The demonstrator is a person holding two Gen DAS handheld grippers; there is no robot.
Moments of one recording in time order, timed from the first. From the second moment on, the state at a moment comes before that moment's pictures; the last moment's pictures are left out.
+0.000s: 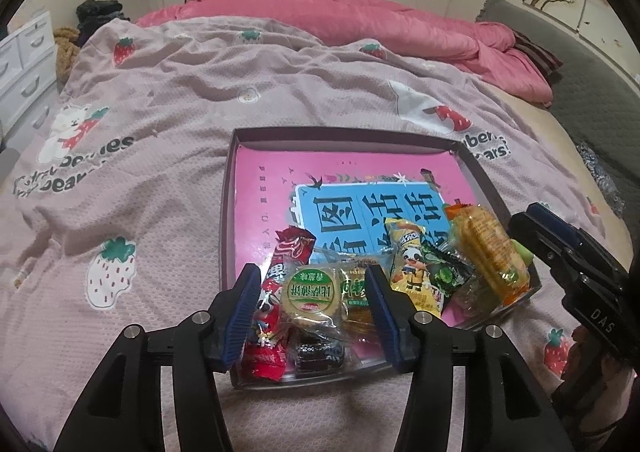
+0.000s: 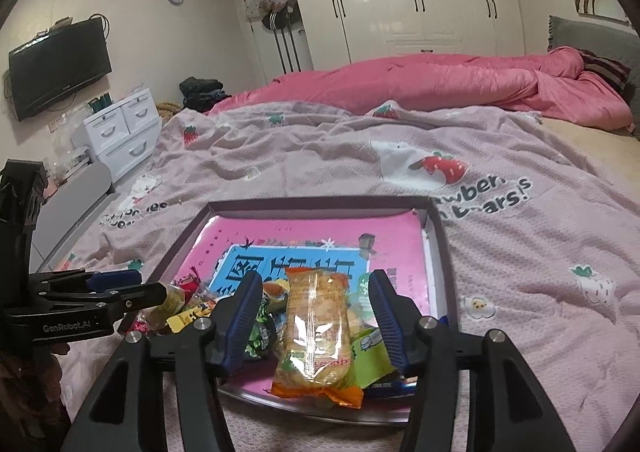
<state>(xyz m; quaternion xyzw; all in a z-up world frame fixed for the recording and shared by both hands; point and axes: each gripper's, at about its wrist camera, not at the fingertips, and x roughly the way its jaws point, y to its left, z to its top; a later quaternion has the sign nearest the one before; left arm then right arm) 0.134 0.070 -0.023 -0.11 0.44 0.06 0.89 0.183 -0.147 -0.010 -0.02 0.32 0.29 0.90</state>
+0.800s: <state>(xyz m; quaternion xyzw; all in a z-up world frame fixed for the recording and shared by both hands) 0.076 0.036 0.021 -0.09 0.41 0.05 0.90 0.121 -0.180 0.026 -0.02 0.30 0.25 0.92</state>
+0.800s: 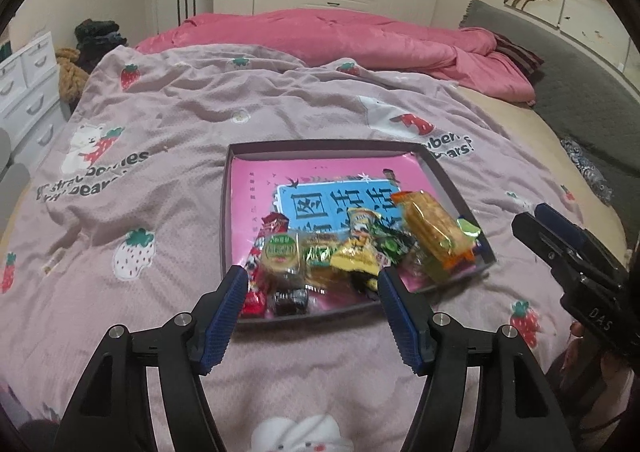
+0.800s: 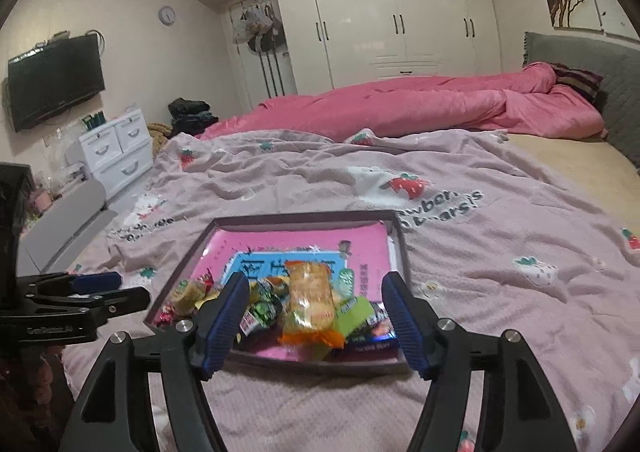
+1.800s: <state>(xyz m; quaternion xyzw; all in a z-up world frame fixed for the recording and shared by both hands) 0.025 0.019 -0.001 -0.11 0.44 0.06 0.89 0.082 -0.197 0.004 -0.03 0.37 0.23 0.90</state>
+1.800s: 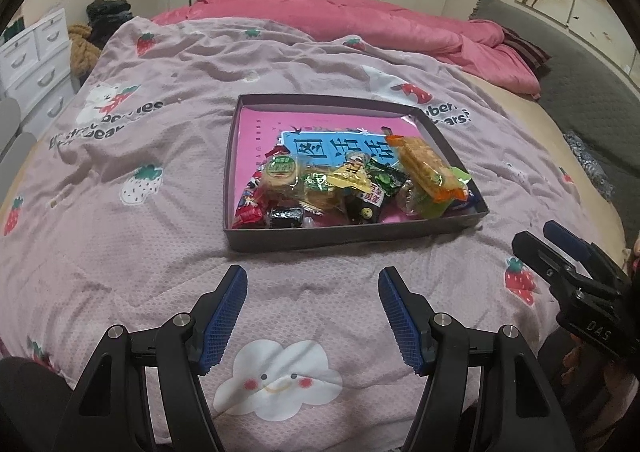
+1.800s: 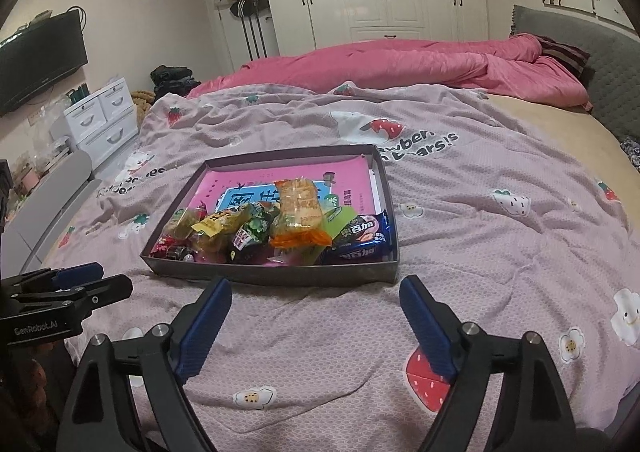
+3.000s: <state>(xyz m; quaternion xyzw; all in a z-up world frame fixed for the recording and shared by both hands) 0.023 0.015 0.003 -0.10 0.43 0.06 0.89 0.081 -0.194 0.003 -0.04 0.36 0.23 0.90</state>
